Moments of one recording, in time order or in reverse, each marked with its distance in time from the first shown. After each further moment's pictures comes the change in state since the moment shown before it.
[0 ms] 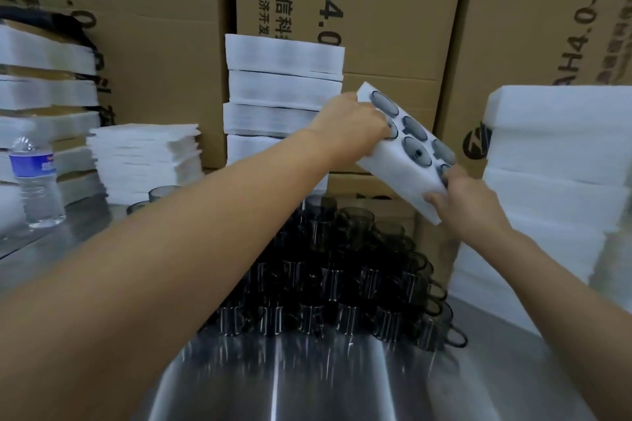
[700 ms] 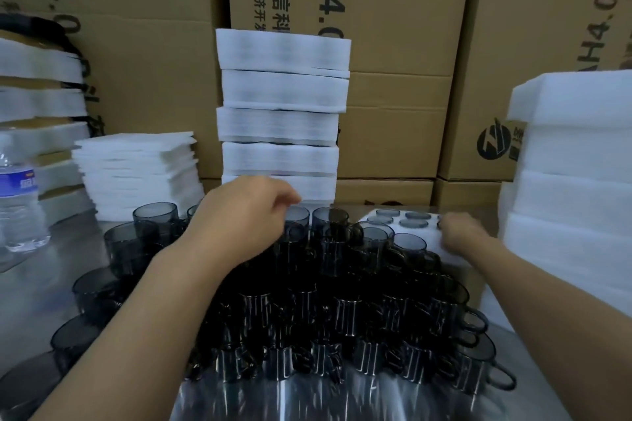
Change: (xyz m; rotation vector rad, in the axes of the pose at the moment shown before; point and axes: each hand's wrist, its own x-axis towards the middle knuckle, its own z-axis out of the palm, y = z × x) left_hand -0.128 -0.007 0.040 -0.764 -0.156 -0.672; right_hand 0.064 0.024 0.082 -0.464 -0.510 0.224
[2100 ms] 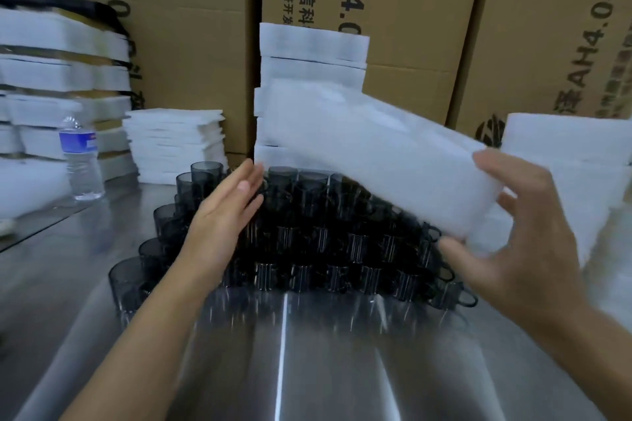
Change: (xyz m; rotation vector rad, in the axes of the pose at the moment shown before) left_hand -0.121 -0.028 0.004 -1.235 0.237 -0.145; right_hand -0.256 0.020 -0.012 0.680 1.116 -0.862
